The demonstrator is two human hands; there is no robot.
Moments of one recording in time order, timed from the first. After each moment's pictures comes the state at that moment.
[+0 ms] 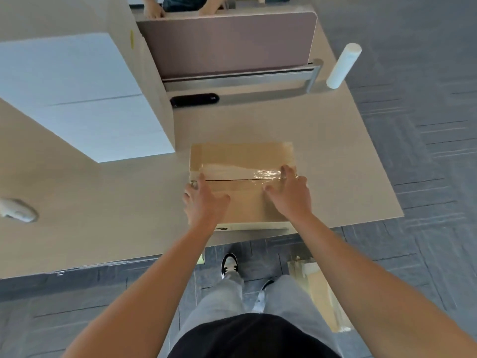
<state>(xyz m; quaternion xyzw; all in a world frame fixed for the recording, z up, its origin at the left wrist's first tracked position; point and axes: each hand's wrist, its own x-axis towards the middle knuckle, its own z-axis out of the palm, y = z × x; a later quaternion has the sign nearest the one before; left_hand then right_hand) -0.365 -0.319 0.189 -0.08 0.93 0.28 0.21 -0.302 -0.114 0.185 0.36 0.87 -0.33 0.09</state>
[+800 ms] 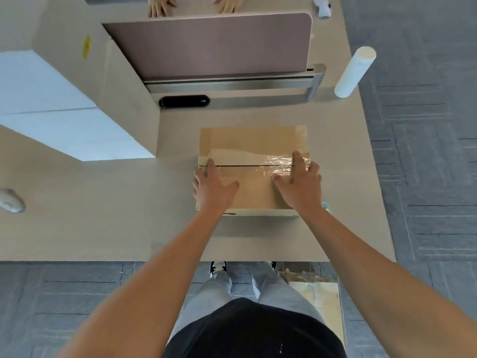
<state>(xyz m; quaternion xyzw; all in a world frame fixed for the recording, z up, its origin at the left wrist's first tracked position) -0.418 -0.153 0.179 -0.11 0.94 0.26 0.20 -0.369 0.055 0.170 0.29 0.90 -0.32 0.08</state>
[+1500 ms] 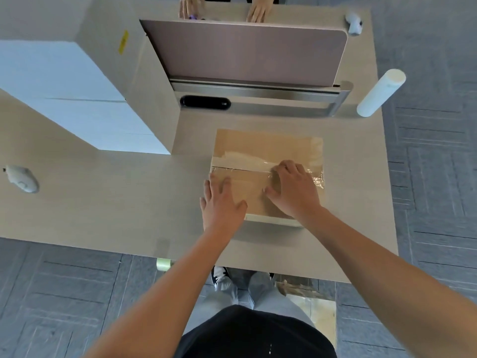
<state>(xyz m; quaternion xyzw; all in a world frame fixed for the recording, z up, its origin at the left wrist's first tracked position) -0.388 -0.173 0.192 -0.04 0.96 0.20 0.20 -0.405 0.026 0.186 0.01 0.98 -0.15 0.09</state>
